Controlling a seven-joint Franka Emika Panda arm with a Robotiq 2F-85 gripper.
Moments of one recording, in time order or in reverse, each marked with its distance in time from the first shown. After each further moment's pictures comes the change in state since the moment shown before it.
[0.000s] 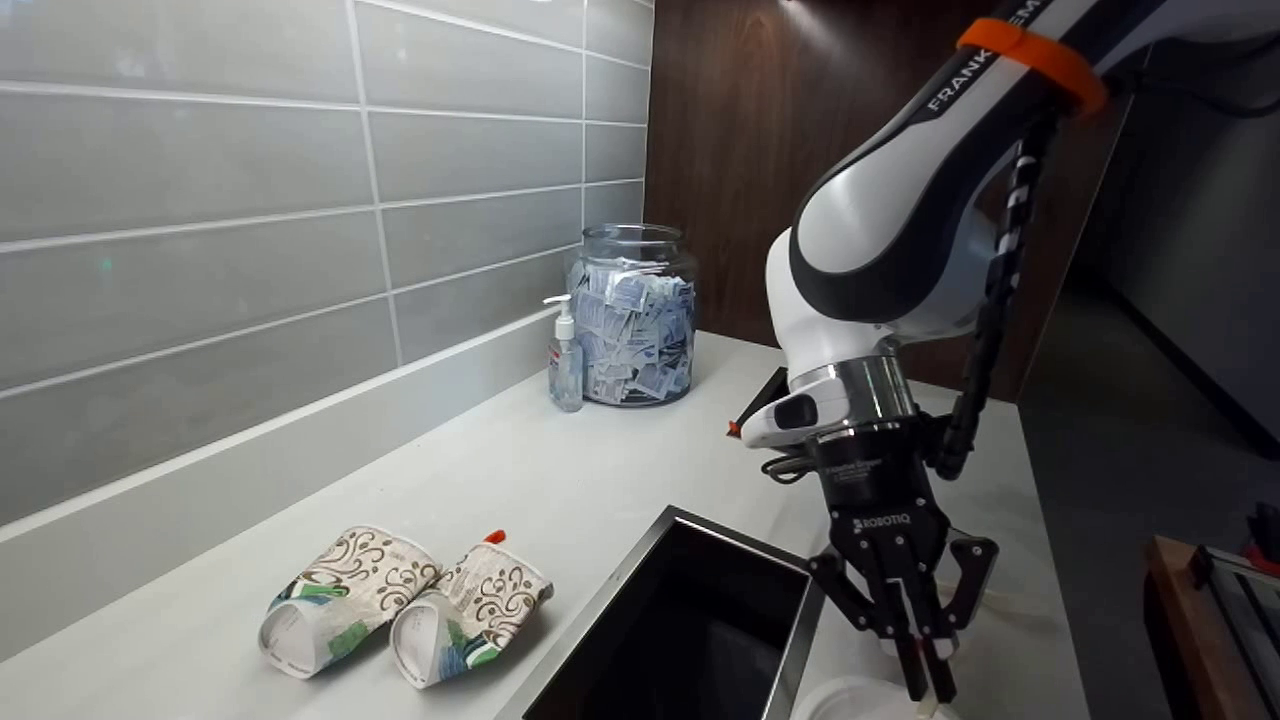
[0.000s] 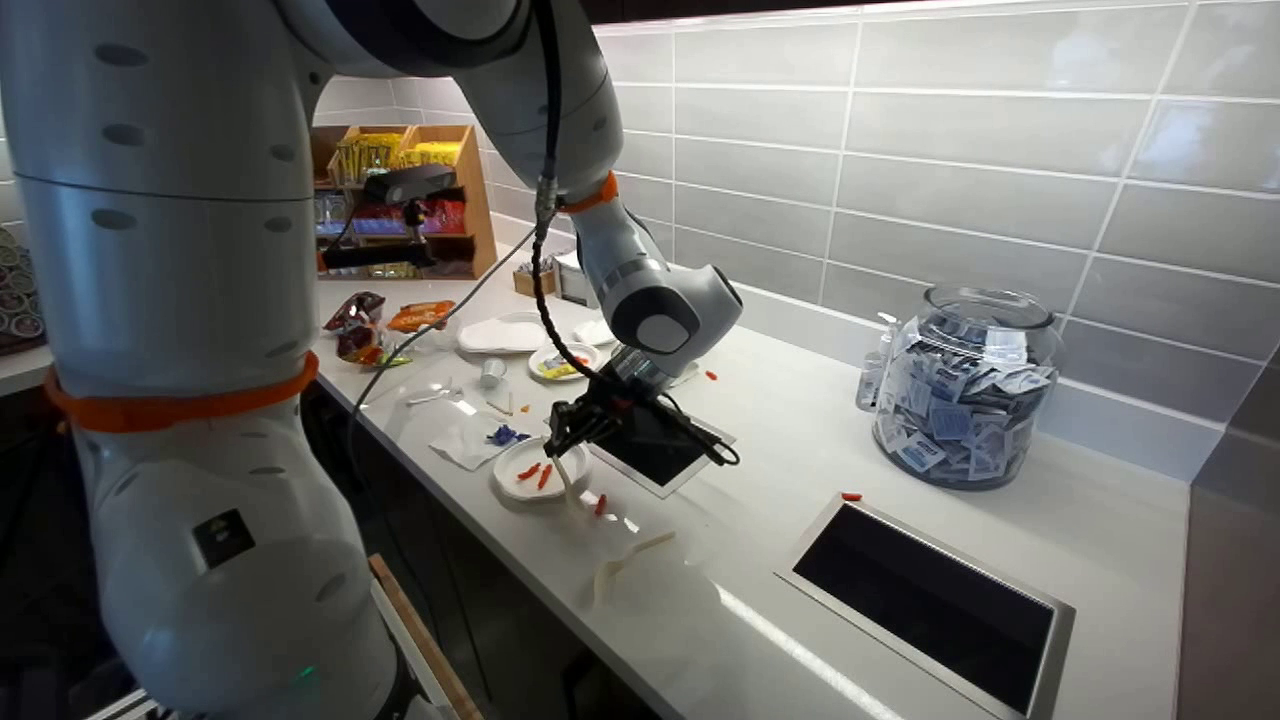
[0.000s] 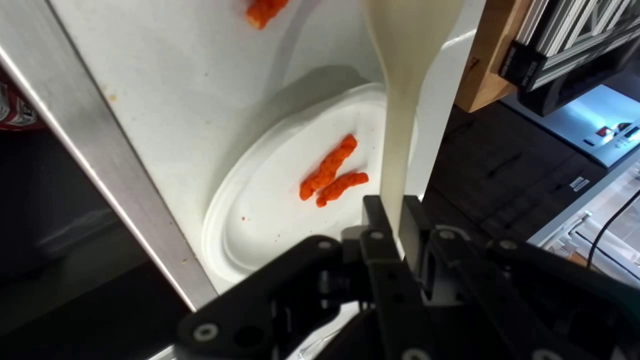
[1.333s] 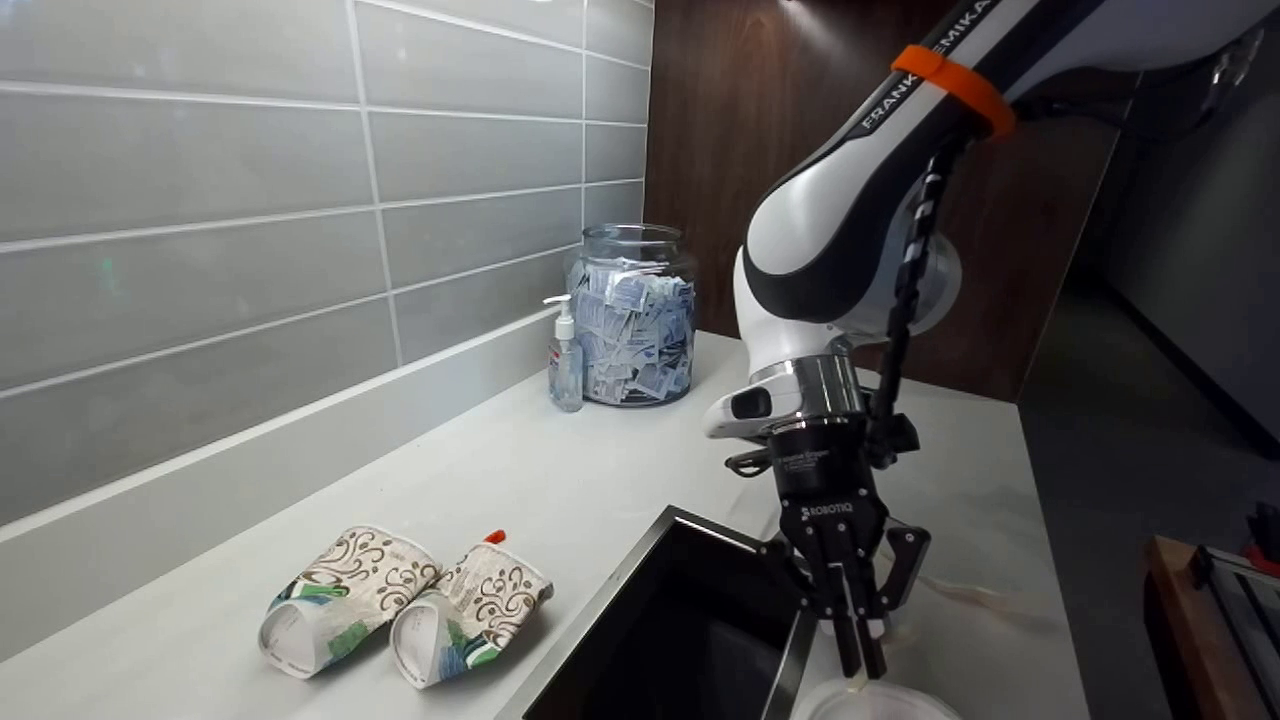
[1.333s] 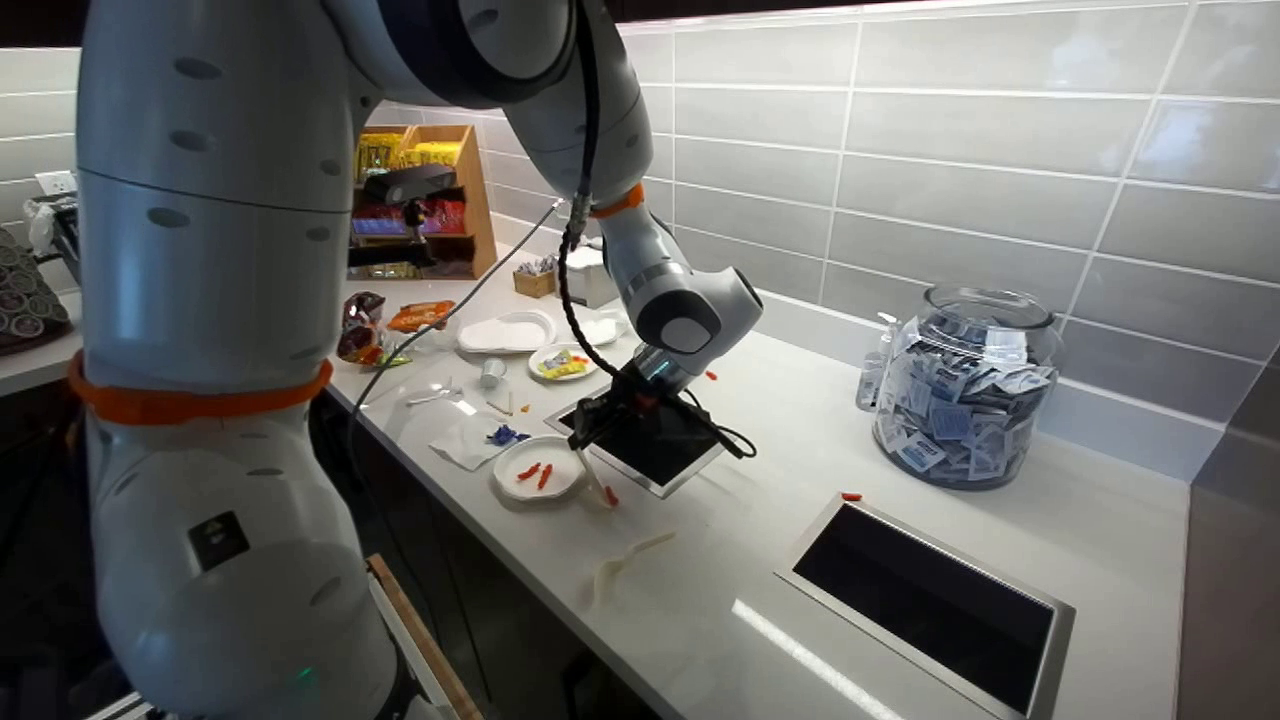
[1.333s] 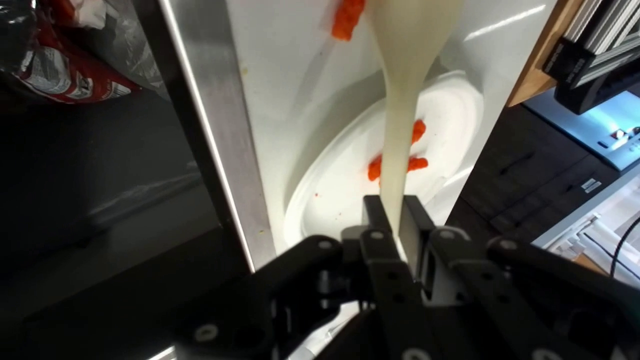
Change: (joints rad) arm -0.021 0.097 -0.001 0.116 0.000 0.001 -0.045
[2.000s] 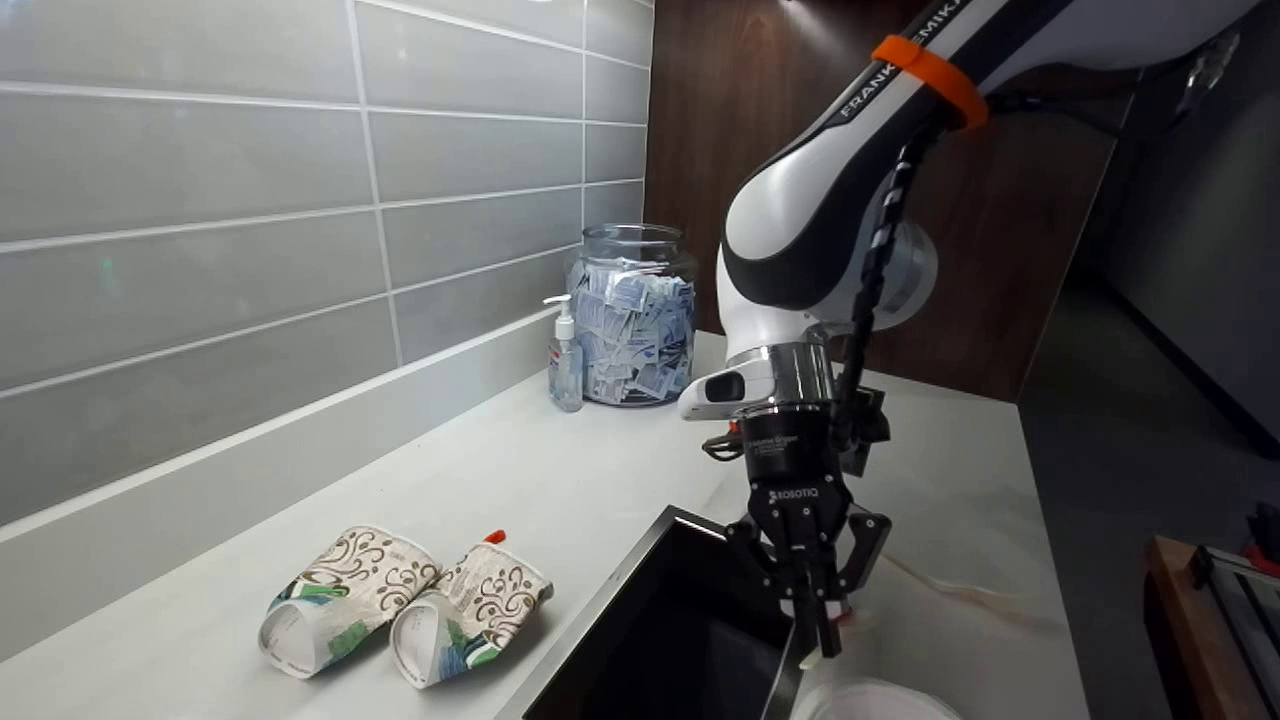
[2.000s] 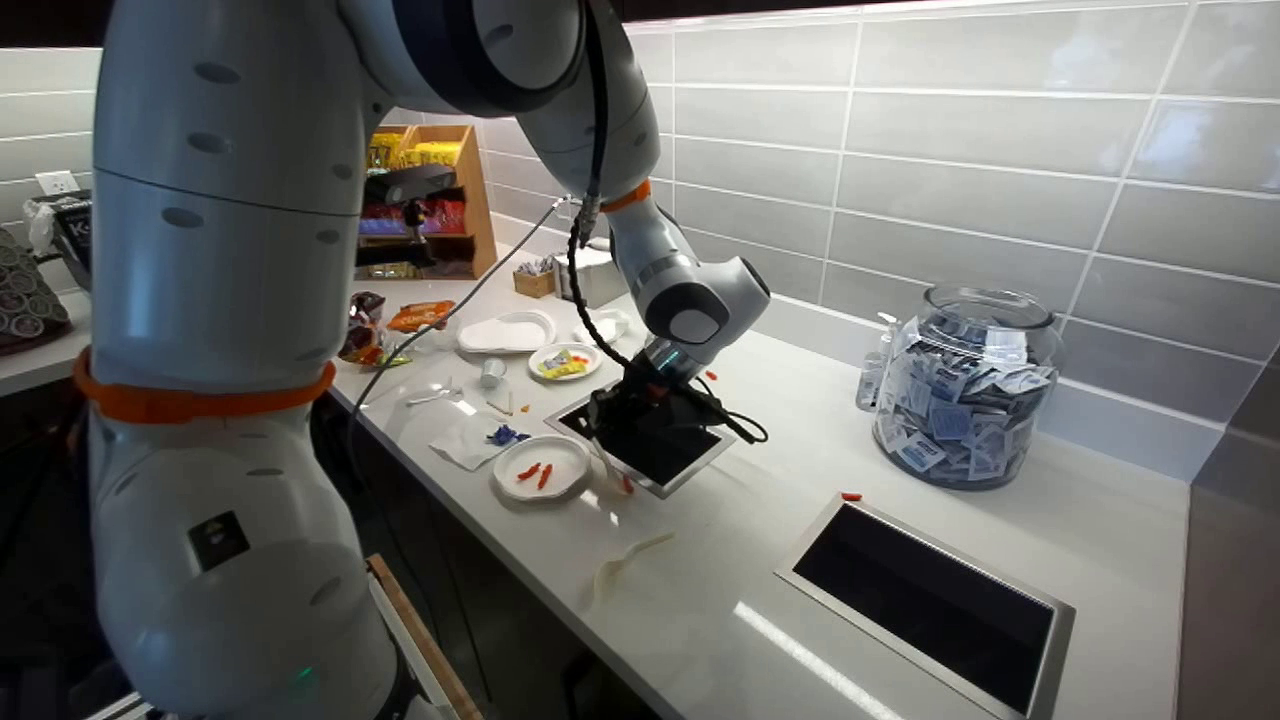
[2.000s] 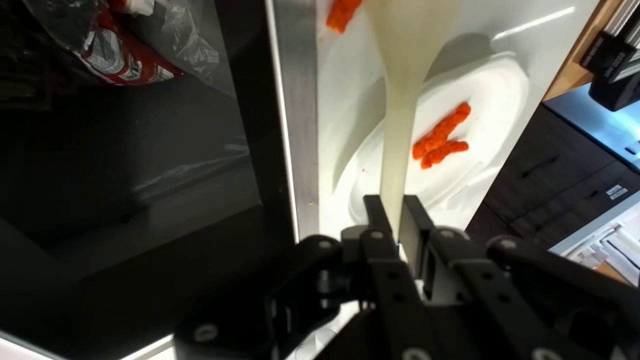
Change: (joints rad) arm 0.000 0.025 0.002 0.060 0.000 0.024 0.000
